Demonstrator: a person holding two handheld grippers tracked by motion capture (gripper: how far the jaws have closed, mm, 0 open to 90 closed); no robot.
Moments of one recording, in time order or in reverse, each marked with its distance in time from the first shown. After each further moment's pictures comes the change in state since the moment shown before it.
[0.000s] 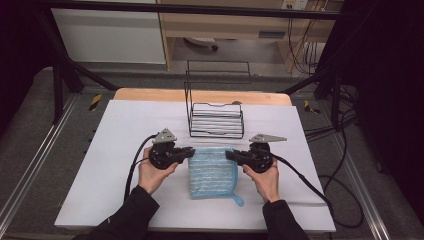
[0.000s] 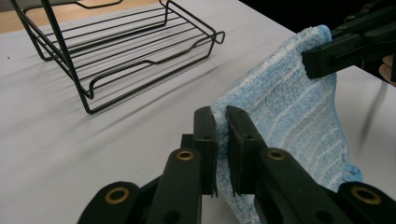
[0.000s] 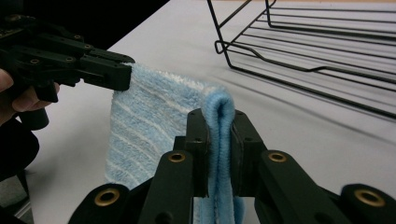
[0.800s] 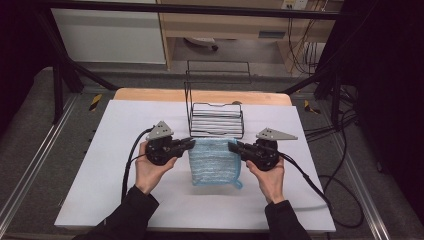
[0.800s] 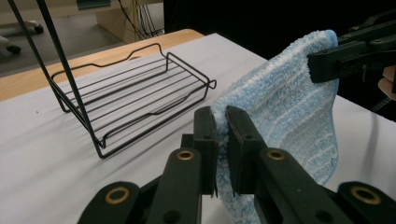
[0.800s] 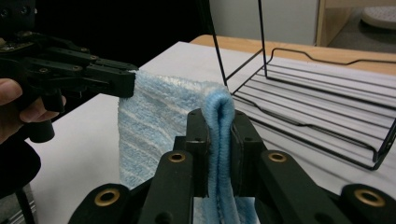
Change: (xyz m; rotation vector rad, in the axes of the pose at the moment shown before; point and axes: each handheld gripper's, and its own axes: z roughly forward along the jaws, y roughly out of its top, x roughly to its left) left arm -0.015 0.027 -0.024 -0.108 0.019 0.049; right arm 0.021 0.023 -0.029 -0.138 -0.018 -0.069
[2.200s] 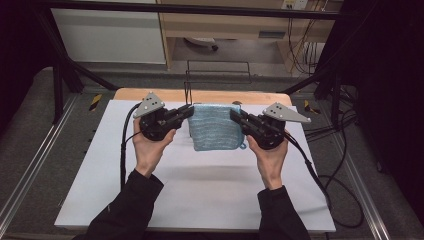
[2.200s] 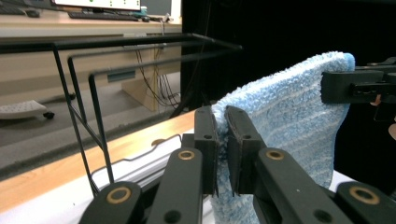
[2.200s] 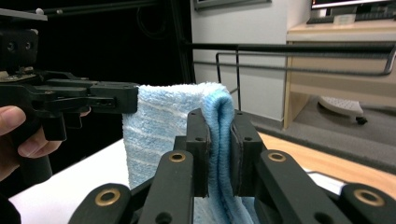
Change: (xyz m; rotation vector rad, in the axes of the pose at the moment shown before) left arm 0.003 0.069 -0.020 -0.259 0.066 0.024; right arm 0.023 0.073 -0.016 -0.251 -0.085 -0.132
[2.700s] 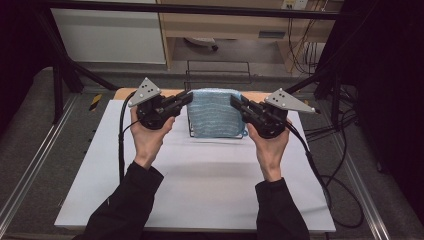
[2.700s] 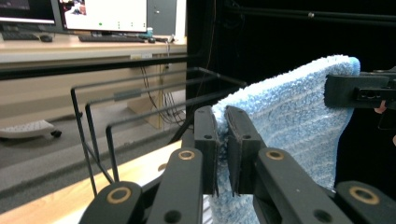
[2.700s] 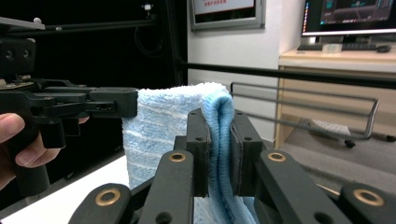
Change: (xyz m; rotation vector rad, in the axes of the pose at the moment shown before) left arm 0.003 0.031 0.000 -0.079 0.019 0.022; right arm 0.003 0.030 0.003 -0.072 -0.024 -0.044
